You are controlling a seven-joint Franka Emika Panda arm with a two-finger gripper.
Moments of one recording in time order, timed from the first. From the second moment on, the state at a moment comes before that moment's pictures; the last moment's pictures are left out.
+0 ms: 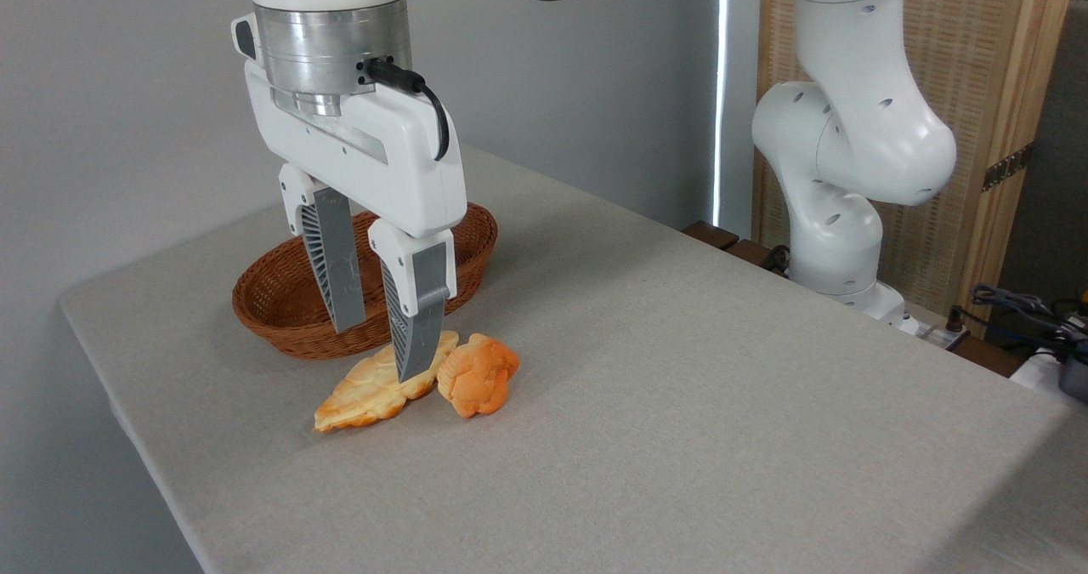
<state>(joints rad) -0.06 0.15 0.12 -1.46 -0.07 1.74 0.78</state>
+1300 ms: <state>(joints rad) -0.15 0.15 0.21 -1.46 -0.07 1.67 0.78</state>
